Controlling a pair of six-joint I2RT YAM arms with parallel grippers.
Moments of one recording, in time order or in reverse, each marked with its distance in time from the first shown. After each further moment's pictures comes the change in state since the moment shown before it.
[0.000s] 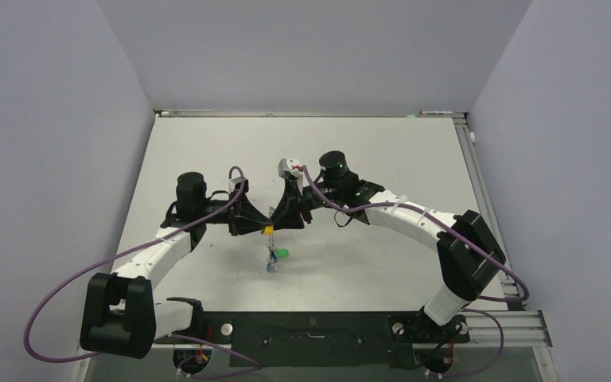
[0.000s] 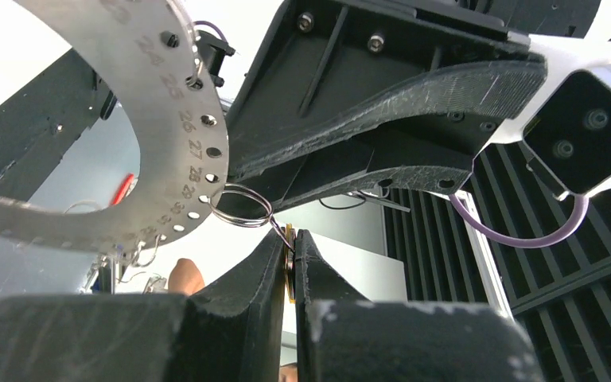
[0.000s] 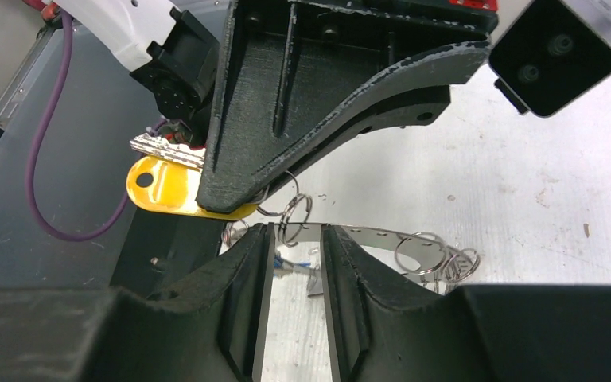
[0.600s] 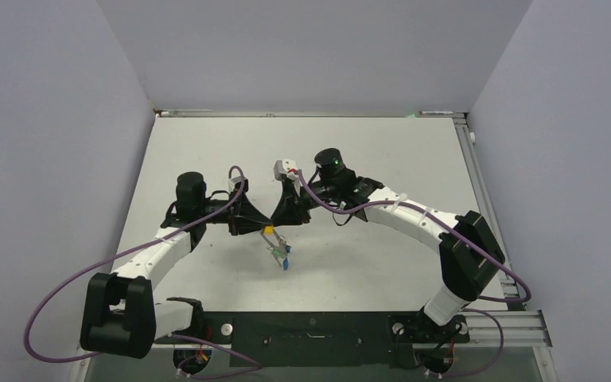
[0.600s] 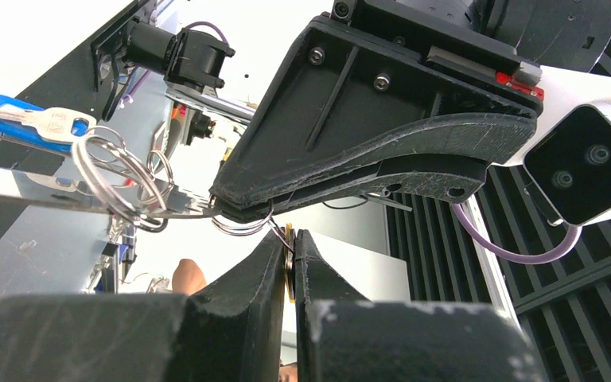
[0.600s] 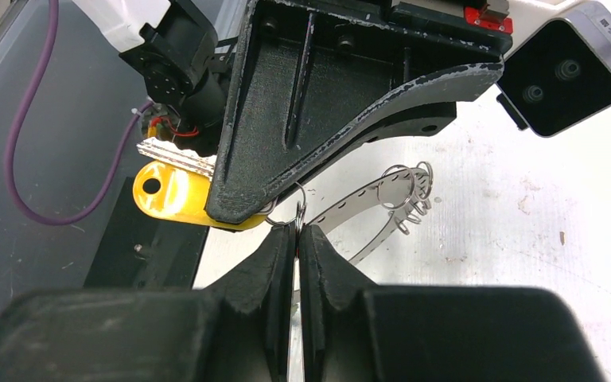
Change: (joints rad) left arm 0.000 0.000 0.000 0.010 0.001 0.002; right arm 0.018 0.003 0.072 -0.156 0.023 -0.148
